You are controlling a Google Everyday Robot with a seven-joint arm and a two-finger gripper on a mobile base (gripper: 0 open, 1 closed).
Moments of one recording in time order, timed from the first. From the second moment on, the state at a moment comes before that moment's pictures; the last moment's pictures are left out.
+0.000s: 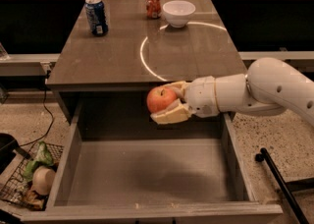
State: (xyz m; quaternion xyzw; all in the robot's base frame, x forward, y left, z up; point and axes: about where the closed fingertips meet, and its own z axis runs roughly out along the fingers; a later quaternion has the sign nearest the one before) arm 0.518 -0.014 0.815 -0.54 0.63 0.33 0.44
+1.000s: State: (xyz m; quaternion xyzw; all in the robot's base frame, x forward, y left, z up) arm 0.485 -0.017 0.756 -0.53 0.65 0.35 0.43
